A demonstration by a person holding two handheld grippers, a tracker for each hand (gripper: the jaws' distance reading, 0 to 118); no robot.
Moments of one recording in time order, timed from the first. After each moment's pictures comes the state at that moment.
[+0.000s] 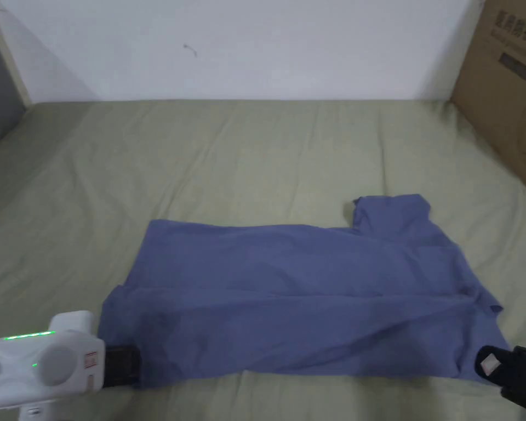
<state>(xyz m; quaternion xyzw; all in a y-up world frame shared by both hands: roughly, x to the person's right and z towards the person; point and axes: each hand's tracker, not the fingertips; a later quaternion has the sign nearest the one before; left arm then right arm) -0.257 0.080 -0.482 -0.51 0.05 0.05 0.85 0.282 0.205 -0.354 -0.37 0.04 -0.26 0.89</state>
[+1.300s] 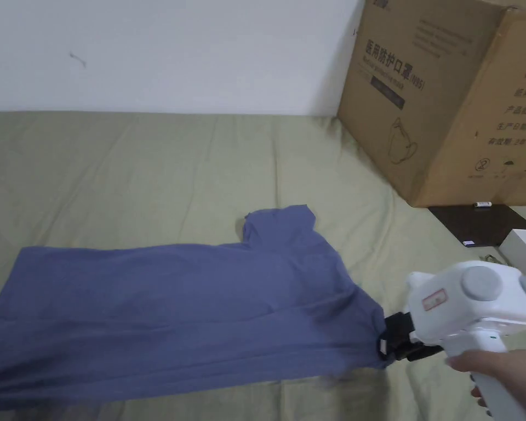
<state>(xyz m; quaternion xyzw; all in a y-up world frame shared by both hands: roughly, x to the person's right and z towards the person) -0.270 0.177 -0.462 -0.53 -0.04 -0.04 0.85 0.381 0.175 -0.462 -0.59 0.03 -0.13 0.79</state>
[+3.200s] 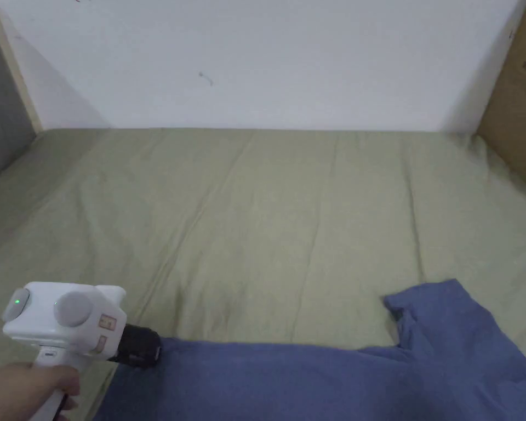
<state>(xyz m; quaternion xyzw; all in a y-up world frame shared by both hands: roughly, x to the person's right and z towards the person) -0.284 0.068 -0.650 -0.59 -0.06 -0.01 0.81 0.256 0.195 -0.406 -0.51 0.09 -0.15 0.84</state>
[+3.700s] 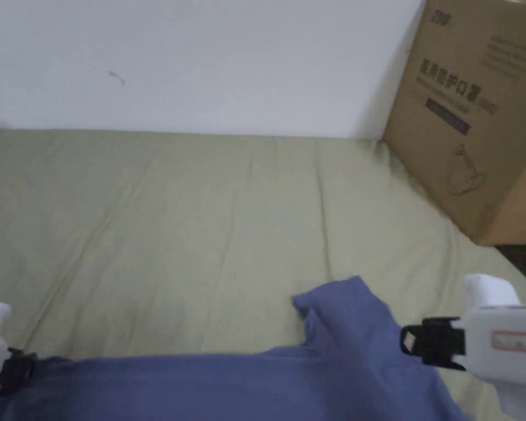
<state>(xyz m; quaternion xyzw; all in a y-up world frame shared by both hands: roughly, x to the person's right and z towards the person) -0.261 0.123 -0.597 -0.50 -0.09 -0.01 0.86 0.301 0.225 -0.511 -0.37 0.04 -0.06 0.92</state>
